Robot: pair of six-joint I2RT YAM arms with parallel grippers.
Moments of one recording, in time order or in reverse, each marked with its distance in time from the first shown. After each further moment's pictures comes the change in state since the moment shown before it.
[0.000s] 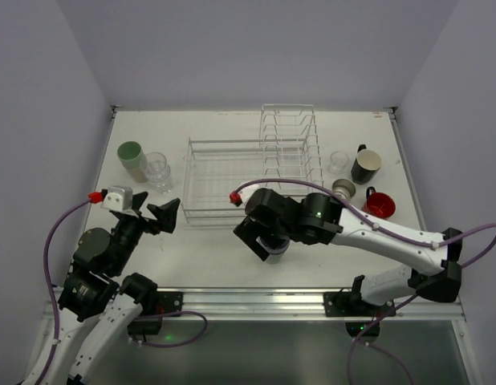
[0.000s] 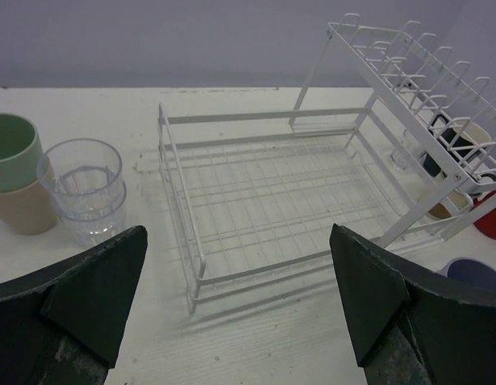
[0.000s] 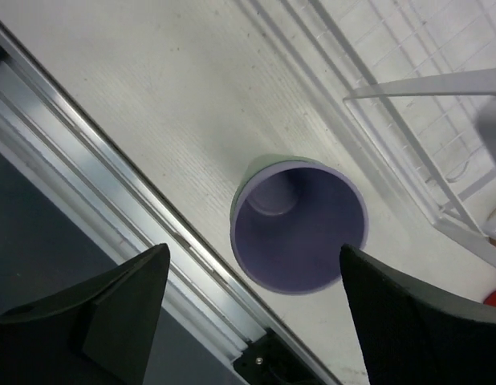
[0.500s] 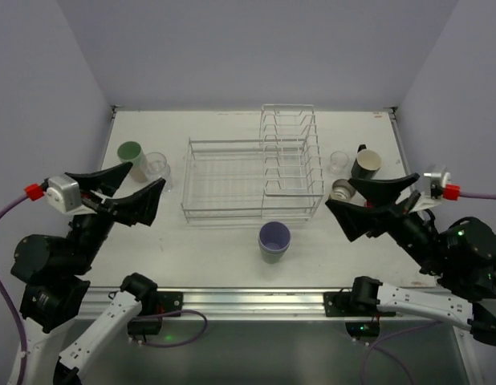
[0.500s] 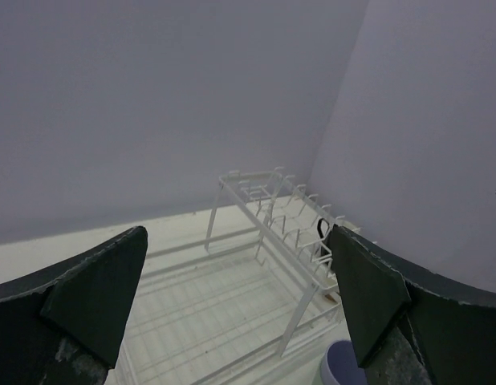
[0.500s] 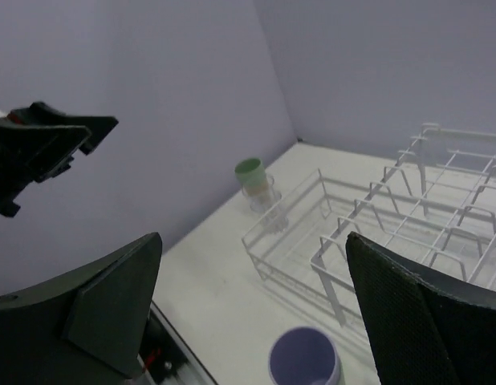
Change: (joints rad) left arm 0.001 0.152 0.361 0.097 0.185 -0.034; right arm 0.005 -0.898 -0.281 0.634 0.194 -0.002
